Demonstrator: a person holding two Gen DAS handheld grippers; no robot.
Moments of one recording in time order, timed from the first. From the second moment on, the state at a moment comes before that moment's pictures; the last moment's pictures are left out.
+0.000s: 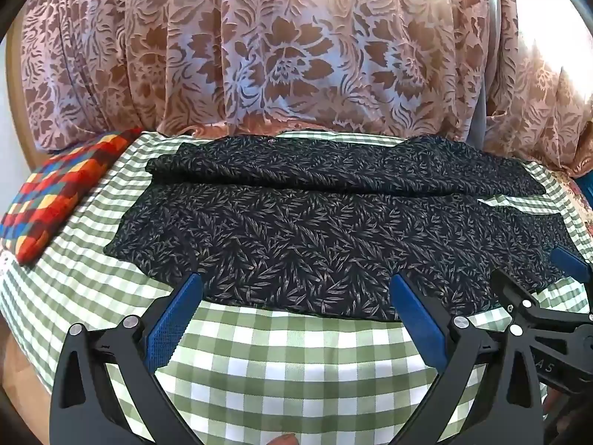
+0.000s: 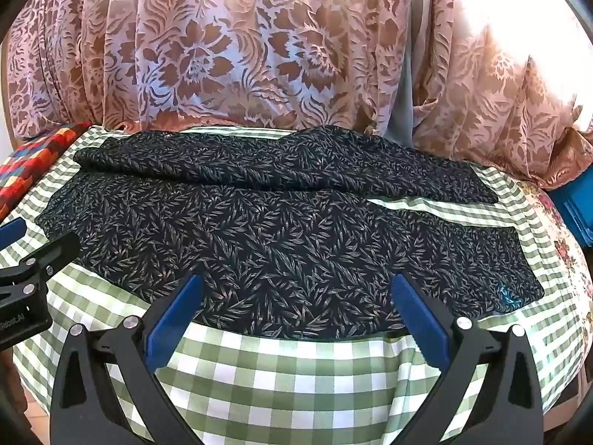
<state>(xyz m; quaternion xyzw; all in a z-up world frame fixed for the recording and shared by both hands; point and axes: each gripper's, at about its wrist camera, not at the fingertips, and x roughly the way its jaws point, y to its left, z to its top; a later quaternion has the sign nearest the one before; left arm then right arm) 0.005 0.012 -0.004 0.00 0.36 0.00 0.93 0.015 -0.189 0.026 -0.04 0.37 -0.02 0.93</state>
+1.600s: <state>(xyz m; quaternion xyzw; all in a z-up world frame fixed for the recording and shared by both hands) -0.002 0.018 -0.015 -0.01 0.36 0.00 0.93 0.007 -0.175 0.027 -0.07 0.36 -0.02 0.93</state>
